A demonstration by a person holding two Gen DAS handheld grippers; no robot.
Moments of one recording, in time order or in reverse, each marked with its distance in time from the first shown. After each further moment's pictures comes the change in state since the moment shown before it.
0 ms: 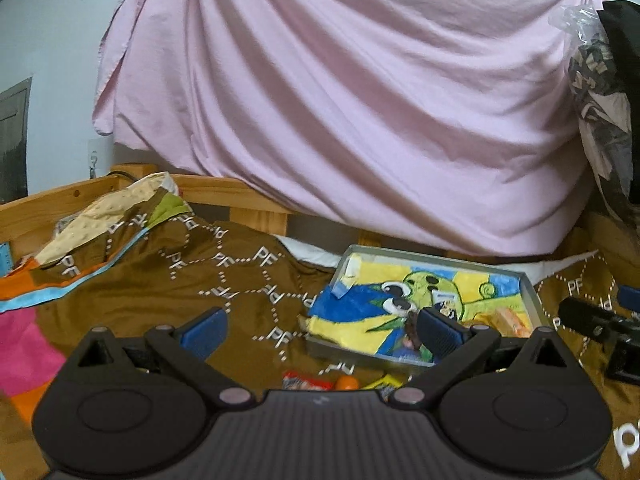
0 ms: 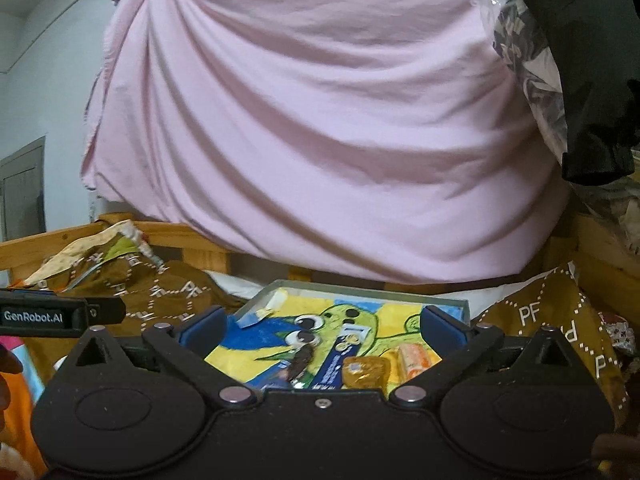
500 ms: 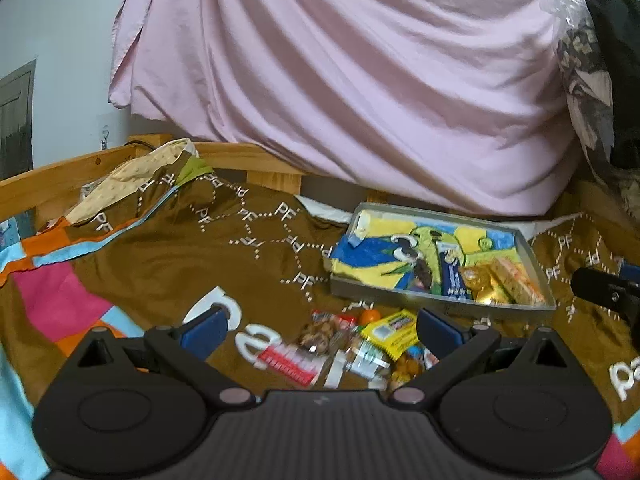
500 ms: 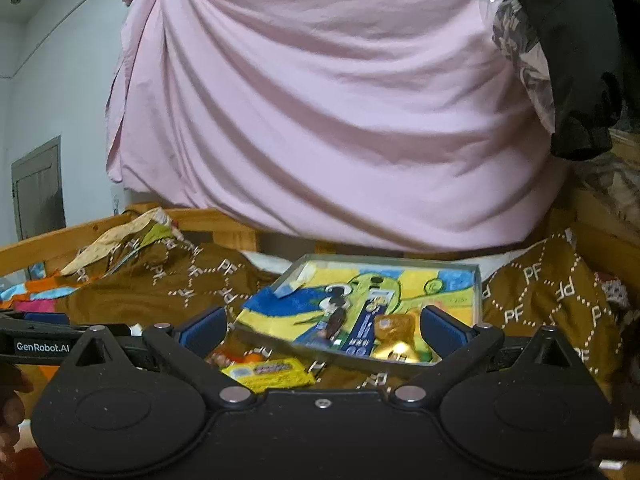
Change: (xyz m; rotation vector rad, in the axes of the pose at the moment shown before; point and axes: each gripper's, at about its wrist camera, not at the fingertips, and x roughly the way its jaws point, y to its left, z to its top) left arm -0.046 0.035 -0.039 0.022 0.079 -0.022; right arm -0.055 0.036 -0.020 0.026 0.061 0.029
